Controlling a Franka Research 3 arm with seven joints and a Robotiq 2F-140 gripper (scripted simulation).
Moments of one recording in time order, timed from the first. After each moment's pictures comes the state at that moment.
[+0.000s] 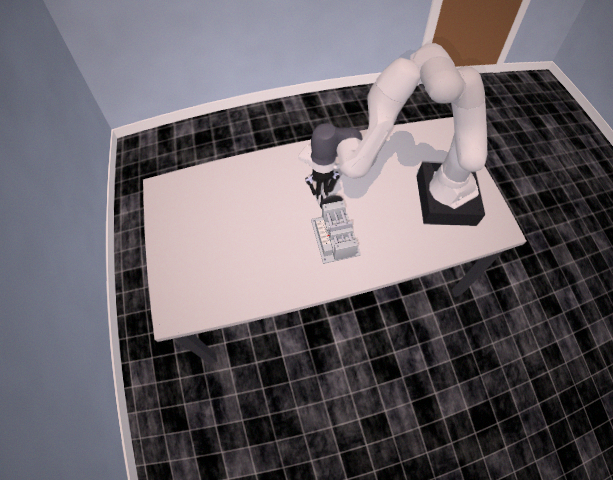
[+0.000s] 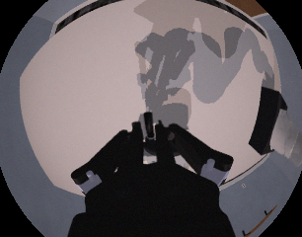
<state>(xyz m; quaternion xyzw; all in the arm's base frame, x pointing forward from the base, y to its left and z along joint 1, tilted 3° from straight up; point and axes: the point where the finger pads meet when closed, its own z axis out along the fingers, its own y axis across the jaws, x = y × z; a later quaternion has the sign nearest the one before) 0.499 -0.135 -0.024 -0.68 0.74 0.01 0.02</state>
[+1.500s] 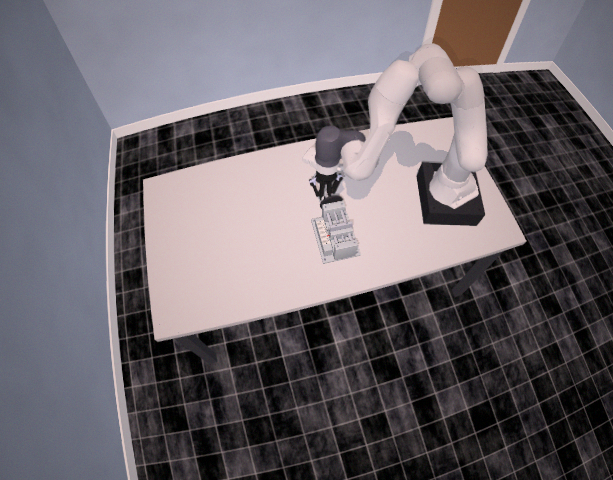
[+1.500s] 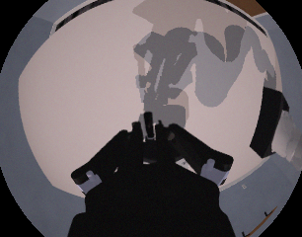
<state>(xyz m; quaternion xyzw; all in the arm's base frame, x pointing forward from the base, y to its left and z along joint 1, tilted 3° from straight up) 0.487 -0.133 -0.038 -0.68 0.74 0.01 0.02</state>
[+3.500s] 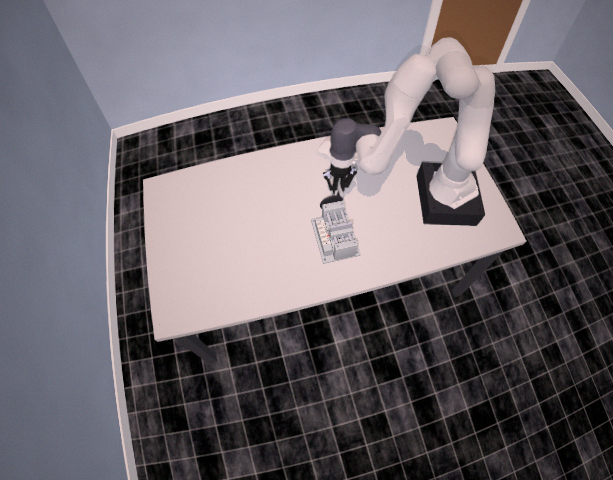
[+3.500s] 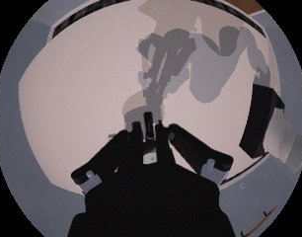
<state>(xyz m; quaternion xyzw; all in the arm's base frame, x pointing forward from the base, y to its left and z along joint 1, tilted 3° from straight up) 0.433 -0.130 -0.014 -0.67 0.74 0.01 0.02</state>
